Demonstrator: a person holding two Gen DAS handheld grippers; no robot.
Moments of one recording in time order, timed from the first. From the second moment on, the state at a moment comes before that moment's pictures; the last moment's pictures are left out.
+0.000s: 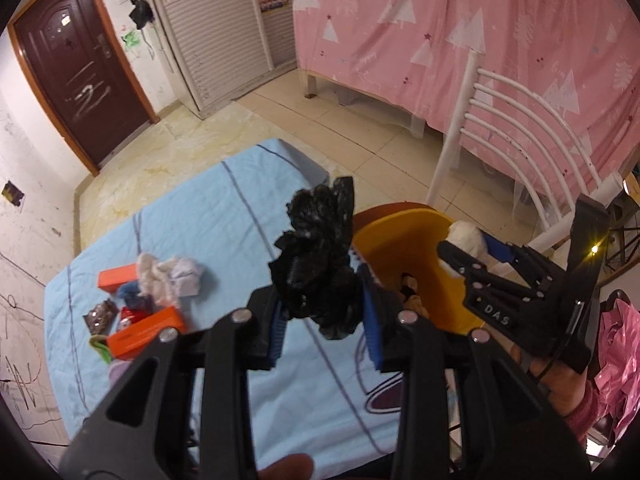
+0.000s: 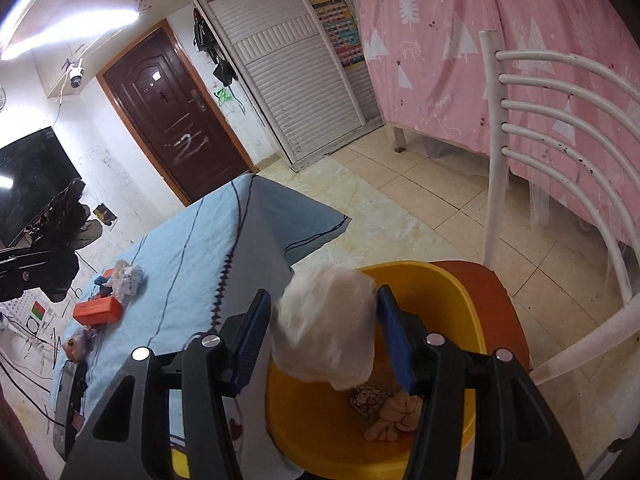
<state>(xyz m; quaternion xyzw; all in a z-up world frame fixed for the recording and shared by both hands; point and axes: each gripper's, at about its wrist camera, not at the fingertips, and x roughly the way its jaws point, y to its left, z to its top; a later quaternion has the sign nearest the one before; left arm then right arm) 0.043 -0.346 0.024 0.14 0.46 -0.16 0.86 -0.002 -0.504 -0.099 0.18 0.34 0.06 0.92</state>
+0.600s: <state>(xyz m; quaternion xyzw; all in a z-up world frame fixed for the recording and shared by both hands) 0.047 -0.434 -0.013 0.15 0.49 -0.21 0.83 -0.017 -0.574 -0.110 0.24 0.32 0.03 0.92</state>
